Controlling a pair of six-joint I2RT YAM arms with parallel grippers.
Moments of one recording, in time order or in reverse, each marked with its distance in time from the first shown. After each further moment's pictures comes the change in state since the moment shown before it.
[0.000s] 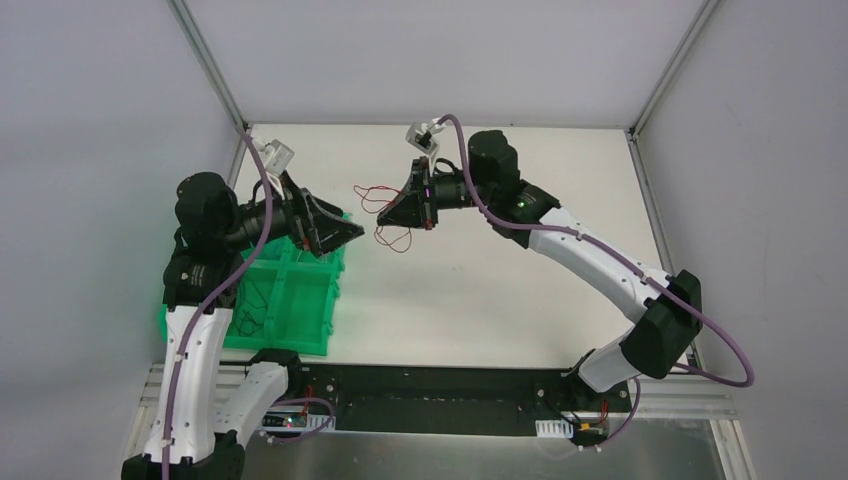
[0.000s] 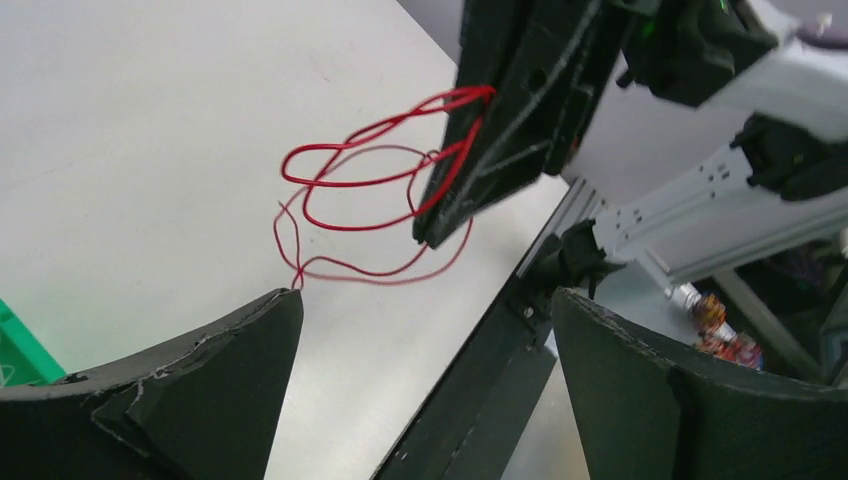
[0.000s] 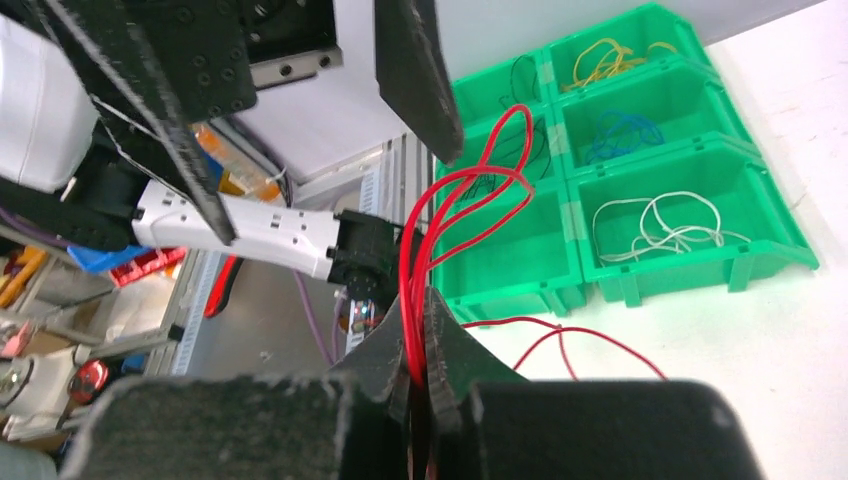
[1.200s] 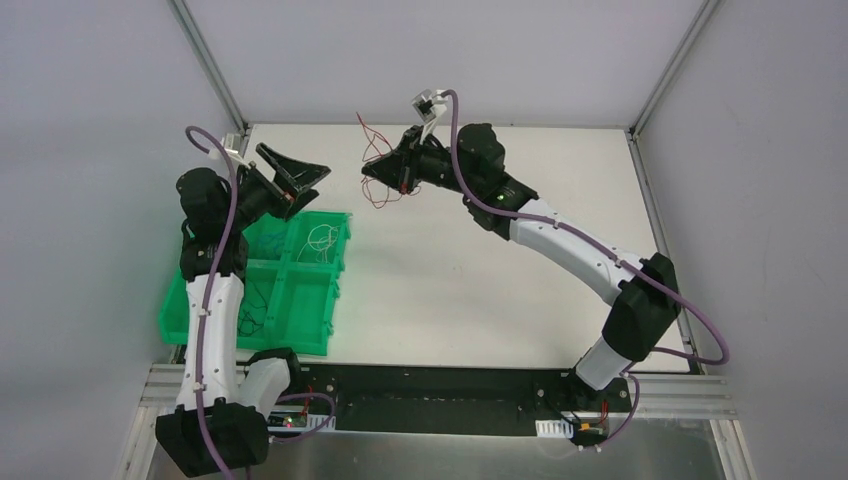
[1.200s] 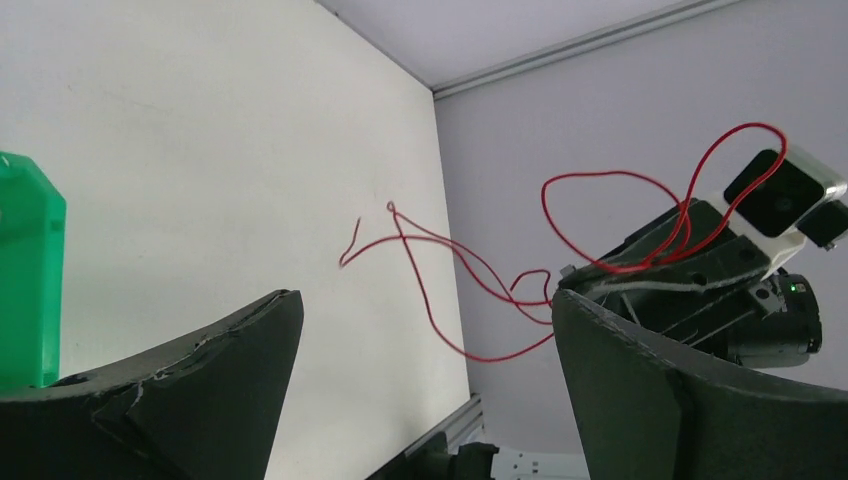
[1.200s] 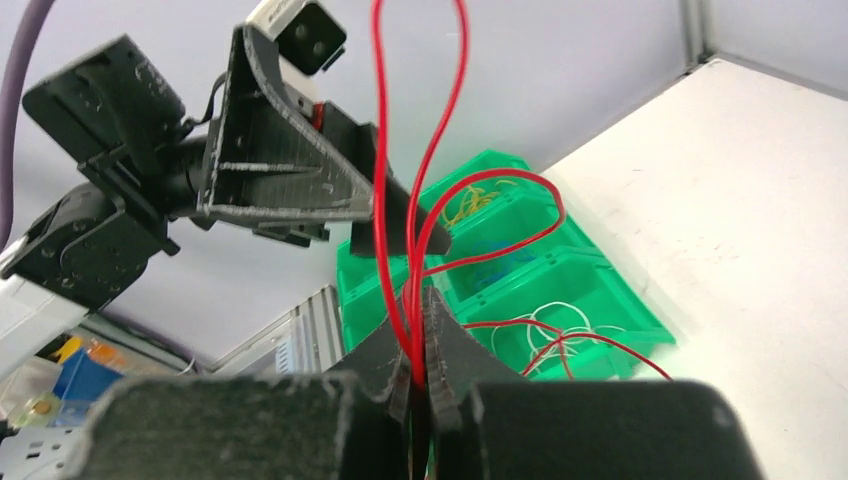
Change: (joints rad) left arm 0.252 0.107 -0.232 0.449 -0.188 -0.699; right arm 0.032 0.117 0.044 0.297 0.417 0.188
